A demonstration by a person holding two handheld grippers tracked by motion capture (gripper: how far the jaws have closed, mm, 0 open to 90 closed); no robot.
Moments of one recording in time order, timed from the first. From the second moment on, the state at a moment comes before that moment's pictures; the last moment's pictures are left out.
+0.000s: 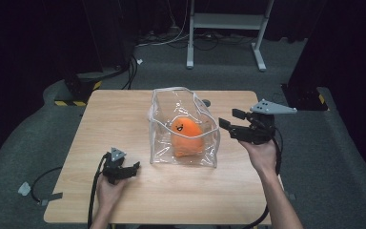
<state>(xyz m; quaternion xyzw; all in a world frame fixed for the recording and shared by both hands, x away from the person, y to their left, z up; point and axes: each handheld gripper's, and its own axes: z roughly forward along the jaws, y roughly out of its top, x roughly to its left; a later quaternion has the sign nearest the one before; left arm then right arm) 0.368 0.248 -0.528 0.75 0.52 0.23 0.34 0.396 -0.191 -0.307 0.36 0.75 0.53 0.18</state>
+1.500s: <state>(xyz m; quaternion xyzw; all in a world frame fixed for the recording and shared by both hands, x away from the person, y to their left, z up) 0.368 0.248 -0.528 0.75 0.52 0.23 0.34 0.368 -0.242 -0.321 0.39 0.71 0.55 0.19</state>
